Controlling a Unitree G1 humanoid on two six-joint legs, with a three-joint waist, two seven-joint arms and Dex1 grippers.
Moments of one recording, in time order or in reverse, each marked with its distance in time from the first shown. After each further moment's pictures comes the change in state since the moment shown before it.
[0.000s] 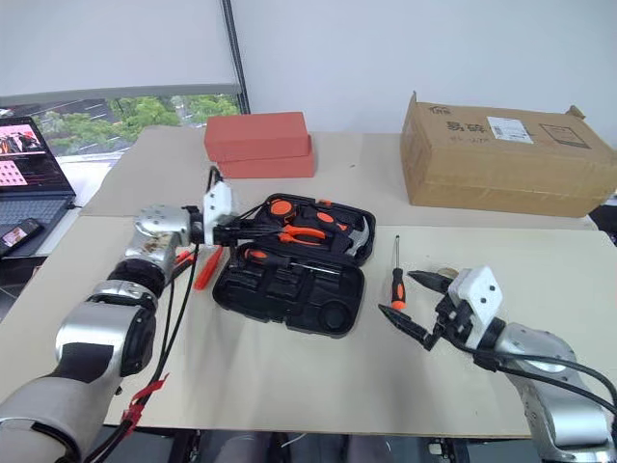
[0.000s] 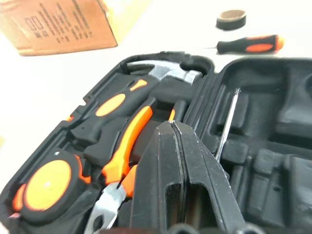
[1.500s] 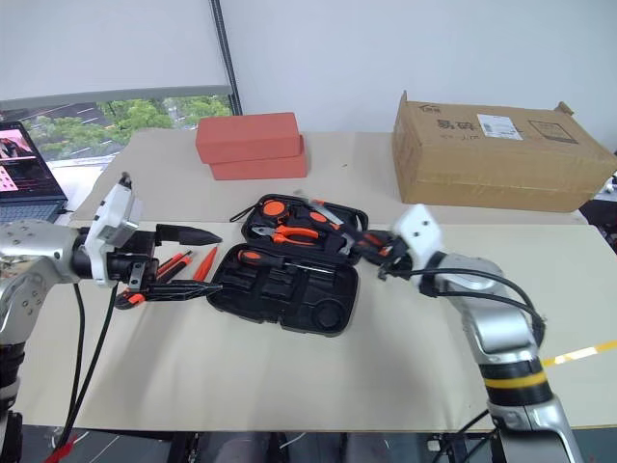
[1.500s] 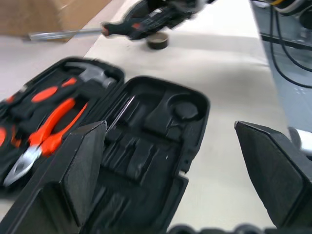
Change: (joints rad) left arm 0.683 0.504 0.144 -1.390 -0.519 1.016 0.147; right arm -0.533 0.083 0.301 0.313 -0.166 -0.084 0.175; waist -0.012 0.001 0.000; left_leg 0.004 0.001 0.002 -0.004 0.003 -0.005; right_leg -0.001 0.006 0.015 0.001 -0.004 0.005
